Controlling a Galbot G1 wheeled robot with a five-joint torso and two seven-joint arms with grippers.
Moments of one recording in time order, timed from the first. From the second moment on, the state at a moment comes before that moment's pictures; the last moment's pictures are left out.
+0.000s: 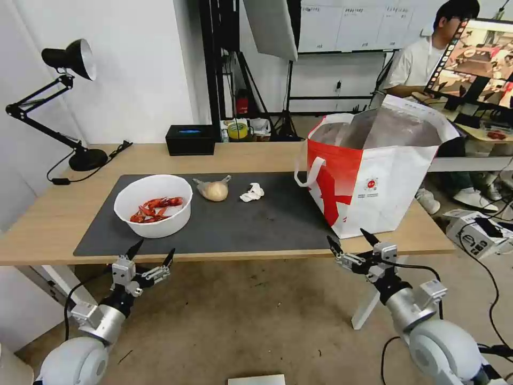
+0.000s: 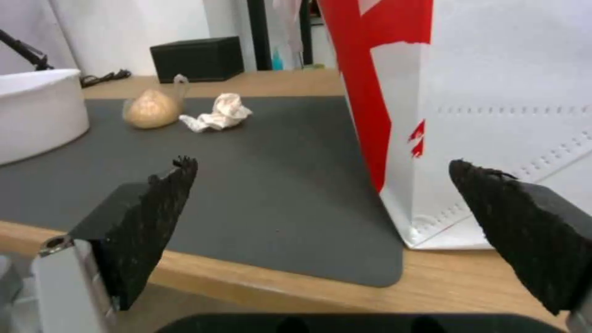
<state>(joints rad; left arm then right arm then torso) 1.57 -1.04 -0.64 -1.89 -0.50 -0.18 0.20 -1.52 0.94 0.49 2.08 0.64 -0.03 -0.03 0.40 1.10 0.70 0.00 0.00</state>
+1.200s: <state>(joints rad) 1.57 -1.06 -0.65 -1.90 -0.49 -0.19 0.19 -1.07 0.93 0.08 1.97 0.68 -0.16 0.07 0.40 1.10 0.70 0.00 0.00</state>
